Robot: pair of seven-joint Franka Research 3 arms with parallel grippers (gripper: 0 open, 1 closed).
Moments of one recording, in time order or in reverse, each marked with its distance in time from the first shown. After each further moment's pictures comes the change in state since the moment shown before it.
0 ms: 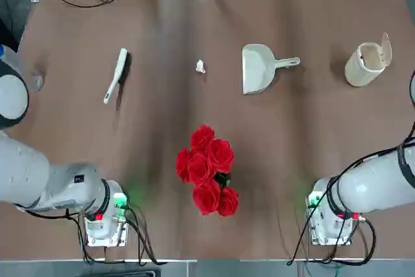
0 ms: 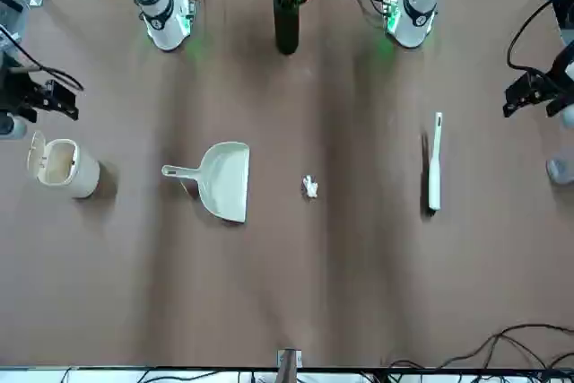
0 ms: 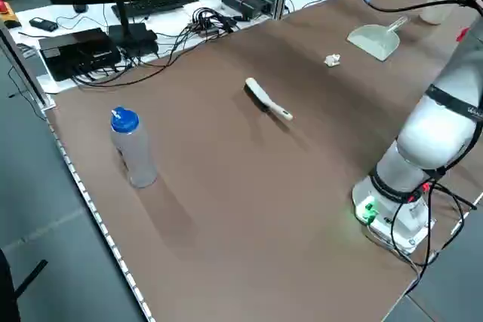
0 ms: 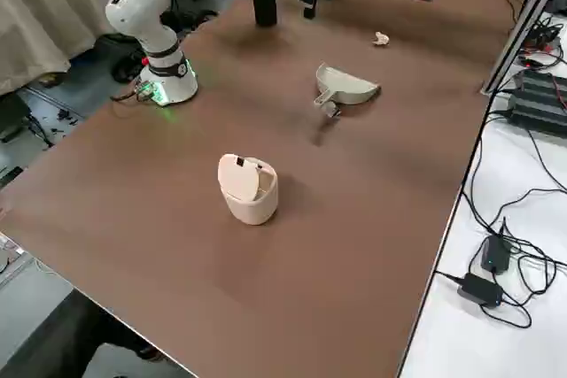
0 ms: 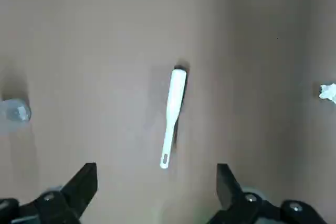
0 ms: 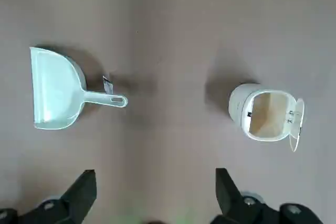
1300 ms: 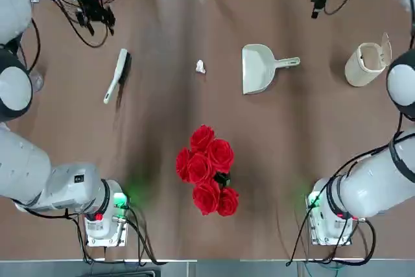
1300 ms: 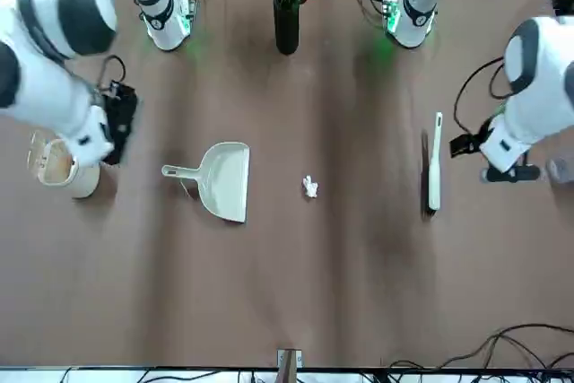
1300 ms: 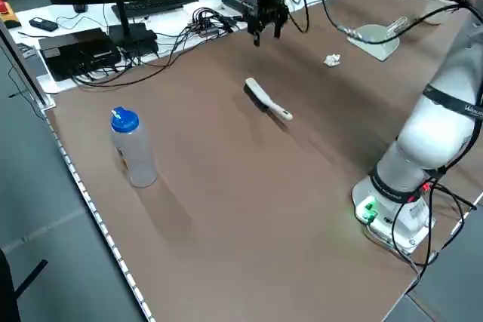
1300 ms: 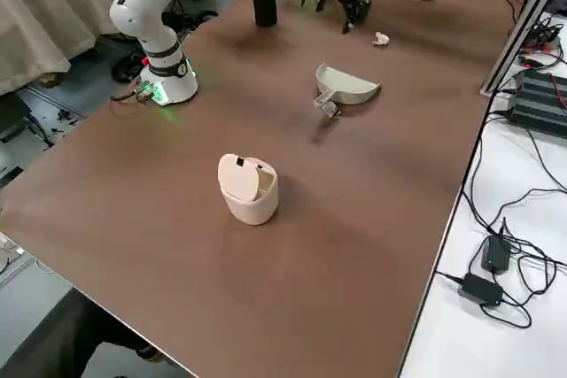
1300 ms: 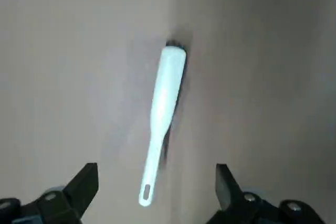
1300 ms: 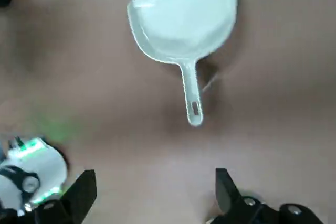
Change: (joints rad) left arm -0.002 0.056 -0.024 -0.537 0.000 0.451 -0.080; right arm 0.184 0.136 0.017 -0.140 0.080 0.093 -1.172
